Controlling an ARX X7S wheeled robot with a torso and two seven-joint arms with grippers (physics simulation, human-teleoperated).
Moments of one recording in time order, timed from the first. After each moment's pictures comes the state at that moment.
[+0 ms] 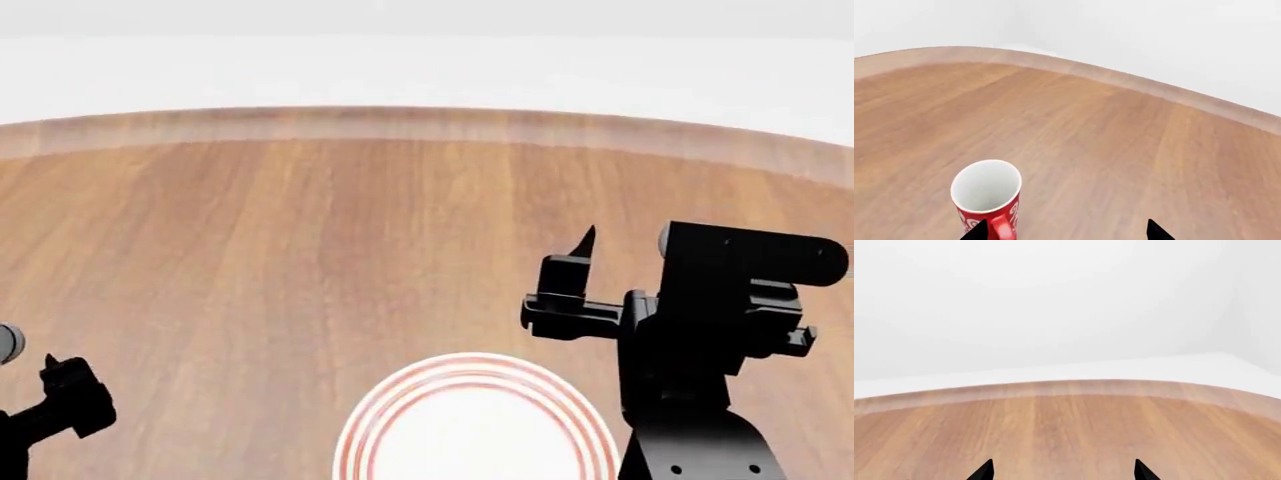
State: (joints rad) left arm -0.37 -0.08 -0.16 0.11 -0.26 -0.66 -0.46; right arm 0.60 0.19 -0.01 -0.11 0.28 0.73 0.19
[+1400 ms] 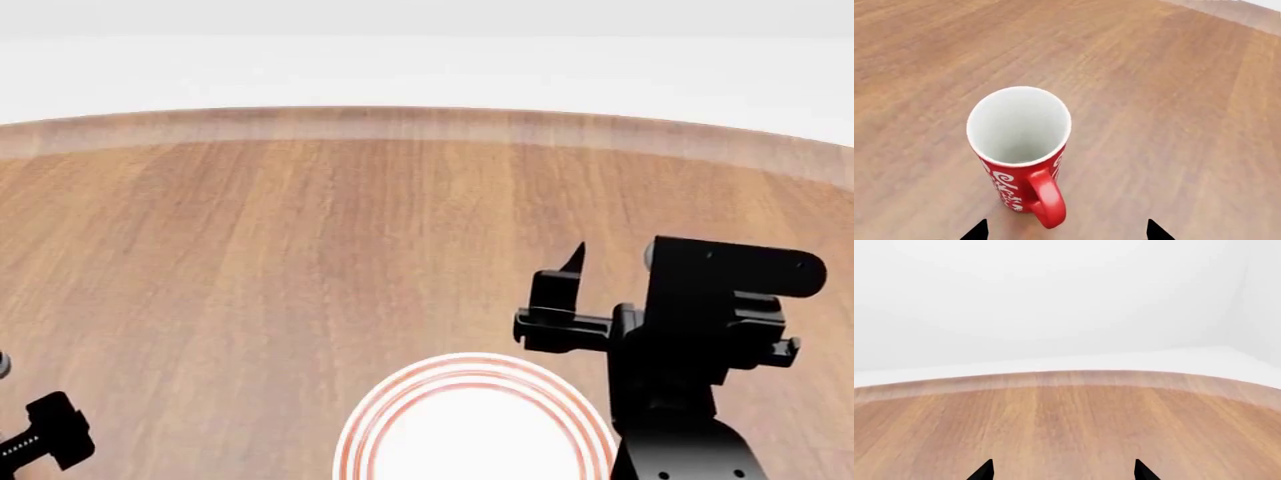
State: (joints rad) left arm -0.54 -0.19 -0.21 -0.42 -0.35 -0.61 -0.43; right arm 0.59 0.20 -0.04 -0.05 0.30 0.67 0.20
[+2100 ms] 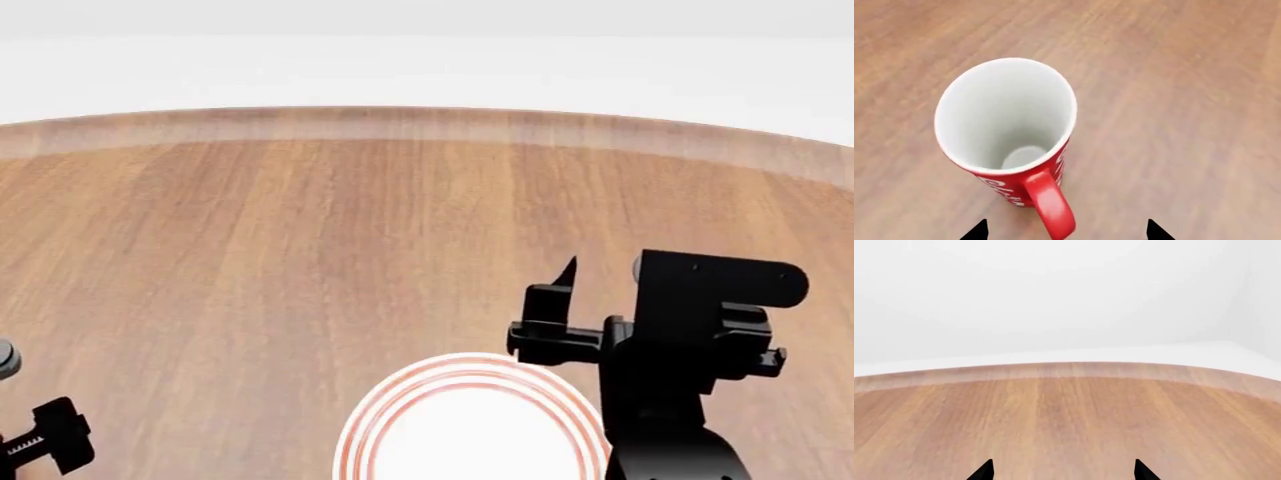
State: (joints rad) left arm -0.74 -0.26 -0.17 -0.81 -0.33 -0.59 -0.35; right arm 0.58 0.20 -0.07 0.00 0.30 0.63 0.20
